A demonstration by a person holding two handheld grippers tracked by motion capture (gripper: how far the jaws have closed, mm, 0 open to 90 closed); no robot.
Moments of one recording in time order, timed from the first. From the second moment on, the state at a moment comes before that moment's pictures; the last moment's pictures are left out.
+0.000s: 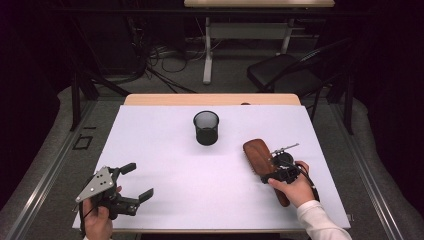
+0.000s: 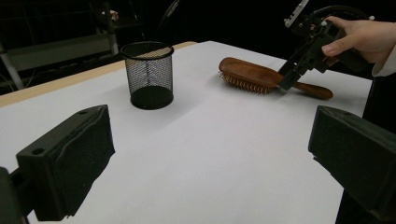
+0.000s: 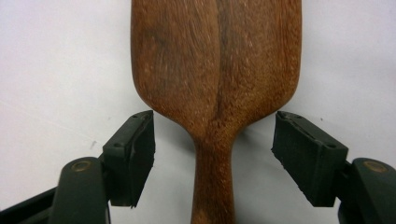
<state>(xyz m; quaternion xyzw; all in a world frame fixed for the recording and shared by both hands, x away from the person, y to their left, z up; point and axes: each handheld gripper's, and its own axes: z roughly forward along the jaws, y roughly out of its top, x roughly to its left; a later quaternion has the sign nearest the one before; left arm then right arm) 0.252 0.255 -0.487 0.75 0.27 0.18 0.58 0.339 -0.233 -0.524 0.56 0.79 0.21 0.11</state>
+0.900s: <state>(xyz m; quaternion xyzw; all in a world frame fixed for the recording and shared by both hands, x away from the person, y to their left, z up) 0.253 0.254 -0.488 0.75 0.27 0.18 0.57 0.347 -0.234 -0.532 0.54 0.82 0.16 0.11</state>
